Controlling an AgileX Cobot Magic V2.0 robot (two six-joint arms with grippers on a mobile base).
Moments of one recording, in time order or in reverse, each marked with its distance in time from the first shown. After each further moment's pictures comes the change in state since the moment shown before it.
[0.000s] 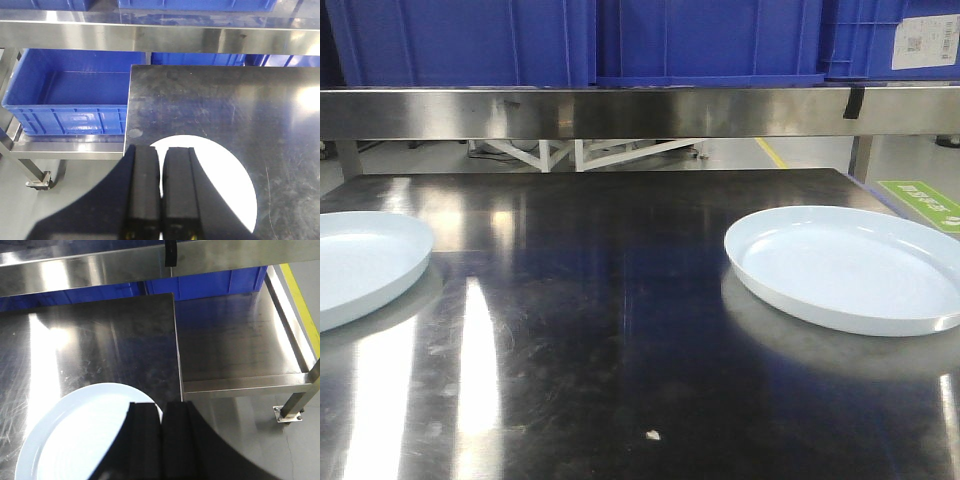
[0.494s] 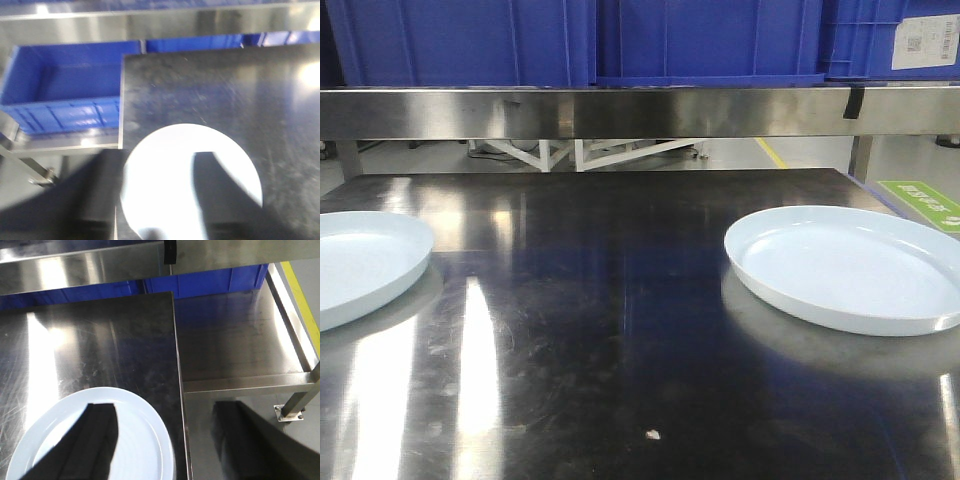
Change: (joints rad) left arm -0.023 0.065 0.000 -0.019 0.000 0.069; right arm 0.000 0.062 0.000 -0.001 -0.050 0.000
